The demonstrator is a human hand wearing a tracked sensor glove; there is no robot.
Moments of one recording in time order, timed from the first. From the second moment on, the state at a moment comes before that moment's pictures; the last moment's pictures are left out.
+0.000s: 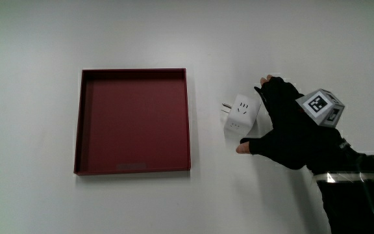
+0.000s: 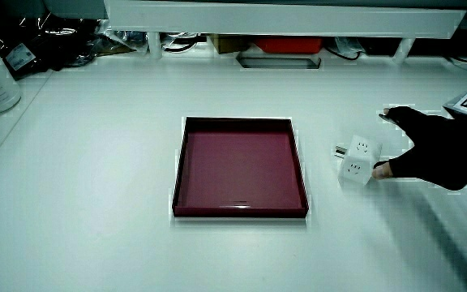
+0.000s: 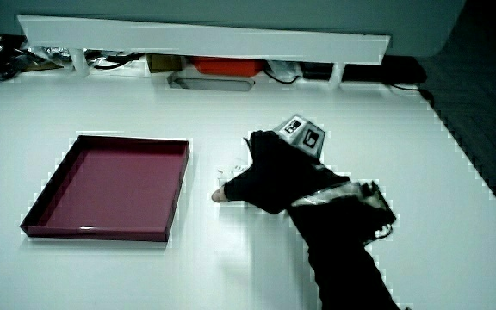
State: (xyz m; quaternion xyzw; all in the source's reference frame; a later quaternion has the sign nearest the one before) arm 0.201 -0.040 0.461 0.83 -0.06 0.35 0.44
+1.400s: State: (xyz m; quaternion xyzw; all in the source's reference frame) arm 0.202 -0.043 0.497 0.88 -0.06 0.35 0.32
